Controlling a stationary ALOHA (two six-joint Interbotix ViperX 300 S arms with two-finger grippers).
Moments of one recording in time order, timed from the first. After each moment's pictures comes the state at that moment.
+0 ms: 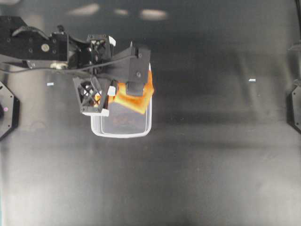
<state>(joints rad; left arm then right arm) 0.04 -0.09 0.31 0.04 0.97 0.15 -0.01 -1.27 1.16 0.02 0.02 0.02</state>
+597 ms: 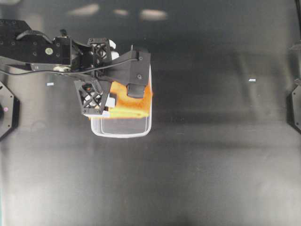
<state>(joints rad) 0.05 -0.07 0.33 0.04 0.96 0.12 -0.01 -1.27 1.16 0.02 0.00 0.02</state>
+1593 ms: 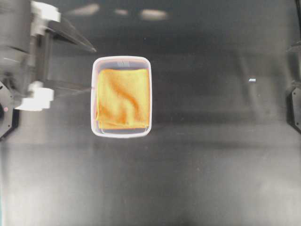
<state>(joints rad) 0.01 -0.64 0.47 0.04 0.61 0.02 -0.01 -1.27 1.18 0.02 0.01 0.02</state>
